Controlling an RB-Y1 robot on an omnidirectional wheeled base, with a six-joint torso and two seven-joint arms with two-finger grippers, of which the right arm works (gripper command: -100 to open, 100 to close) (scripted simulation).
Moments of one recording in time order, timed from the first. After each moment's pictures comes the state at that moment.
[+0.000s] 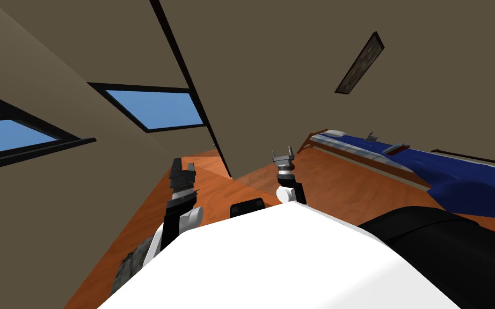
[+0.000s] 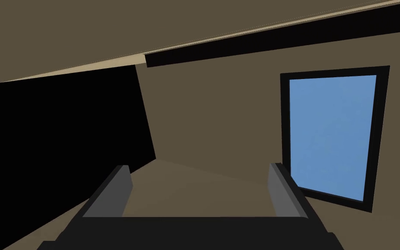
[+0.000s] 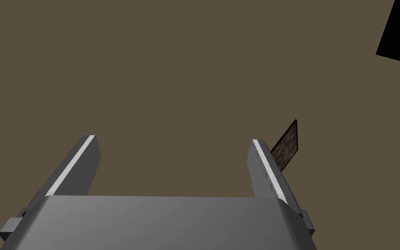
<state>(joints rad) 0.50 -0.11 0.13 -2.20 -0.53 -0.48 -0.20</state>
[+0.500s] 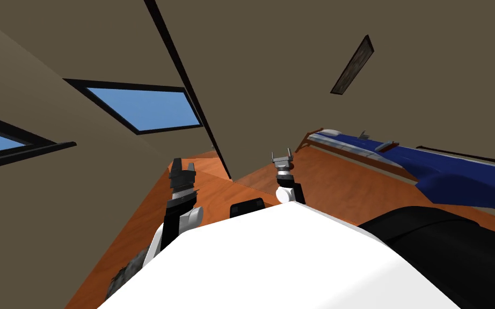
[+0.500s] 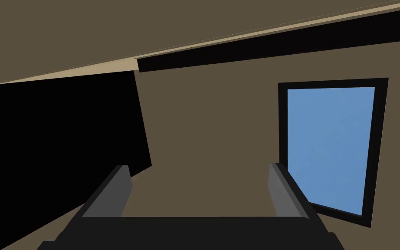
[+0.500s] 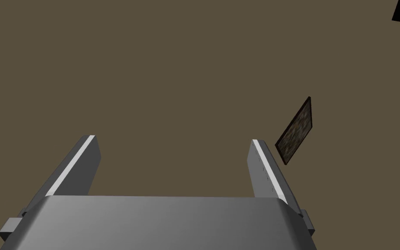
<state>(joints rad) 0.50 -0.12 0.15 -2.18 -0.62 -0.48 -0.22</state>
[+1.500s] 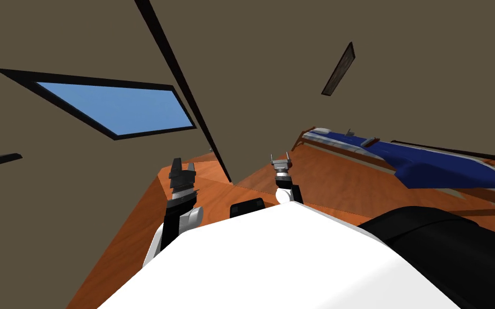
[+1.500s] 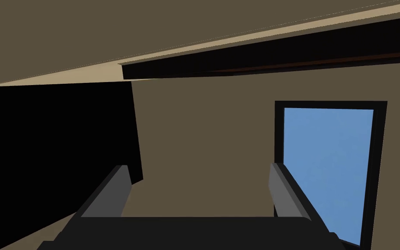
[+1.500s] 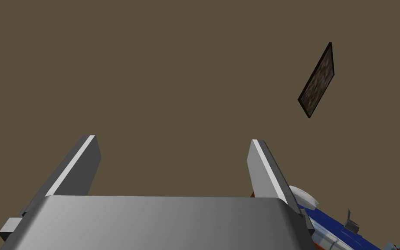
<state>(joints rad) 0.51 -0.14 0.19 -2.14 -0.80 -0.51 -0.26</state>
